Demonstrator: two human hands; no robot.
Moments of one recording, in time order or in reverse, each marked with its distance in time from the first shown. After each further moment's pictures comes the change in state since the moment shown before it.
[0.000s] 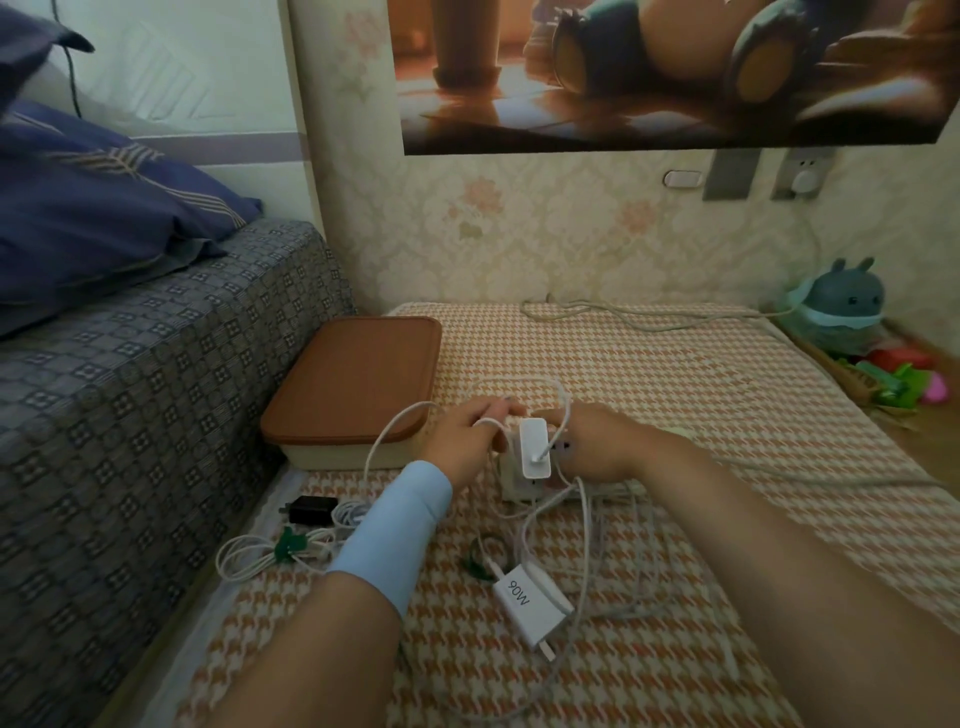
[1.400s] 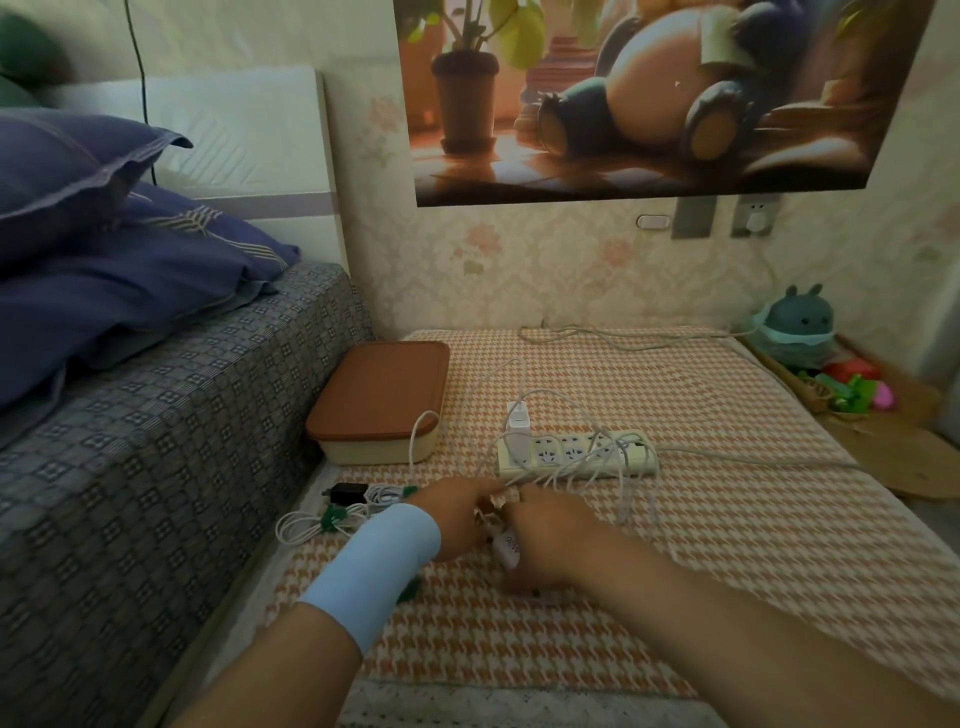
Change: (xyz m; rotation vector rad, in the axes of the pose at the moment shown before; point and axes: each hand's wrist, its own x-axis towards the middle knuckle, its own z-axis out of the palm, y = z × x) left_hand -0.103 0.016 -0.015 0.901 -0.407 -0.013; right_hand -0.119 -0.093 0.050 -0.287 -0.028 -0.111
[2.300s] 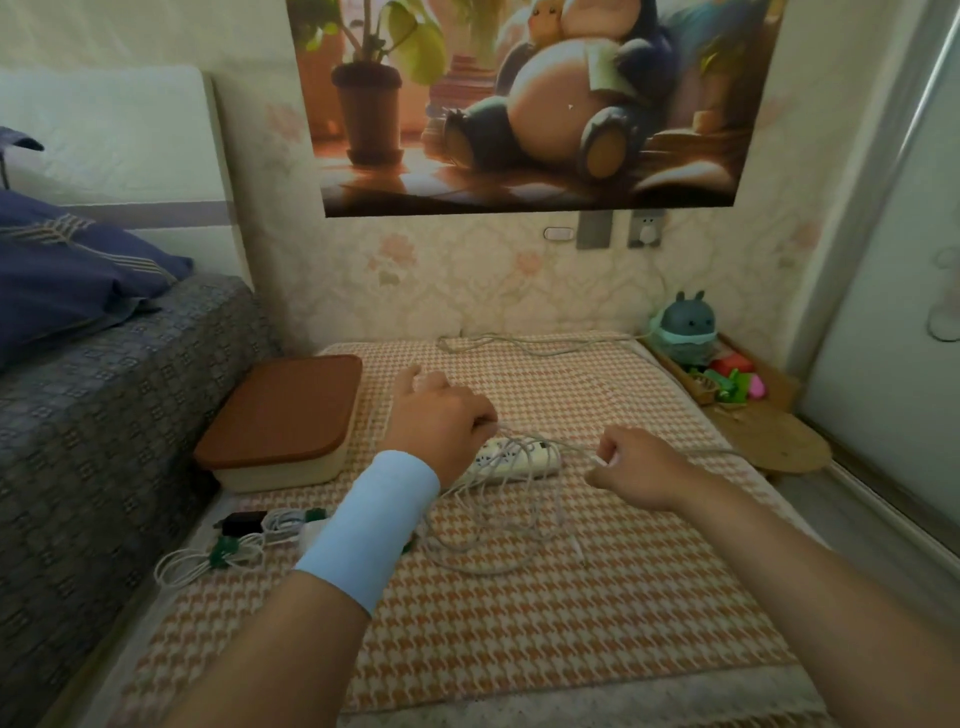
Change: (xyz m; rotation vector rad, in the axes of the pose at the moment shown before) left_hand 0.034 0.102 -0.045 0.380 0.669 0.200; right_hand -0.084 0.176 -0.017 0.510 0.291 0.533
